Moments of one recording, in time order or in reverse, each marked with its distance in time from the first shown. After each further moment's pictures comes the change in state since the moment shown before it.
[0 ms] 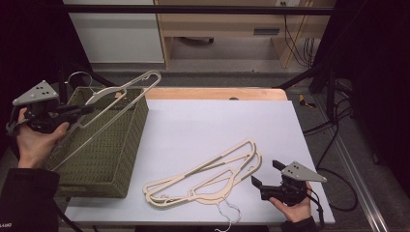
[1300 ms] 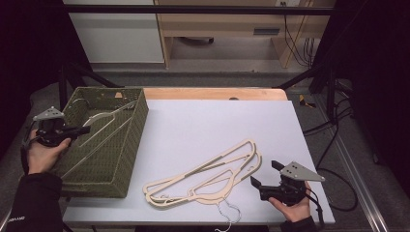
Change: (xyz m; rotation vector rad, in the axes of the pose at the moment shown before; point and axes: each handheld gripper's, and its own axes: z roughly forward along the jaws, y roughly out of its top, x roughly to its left) left arm 0.053 -0.111 0.050 0.197 0.048 -0.201; right arm 0.000 -0.002 0.003 0.008 0.007 0.001
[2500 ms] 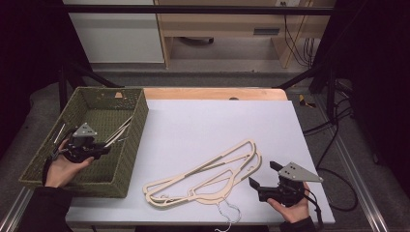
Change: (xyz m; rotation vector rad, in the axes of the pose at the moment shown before) left arm -0.066 -0.016 0.023 0.214 -0.008 0.190; right arm 0.004 0.000 0.001 0.005 0.005 -0.009
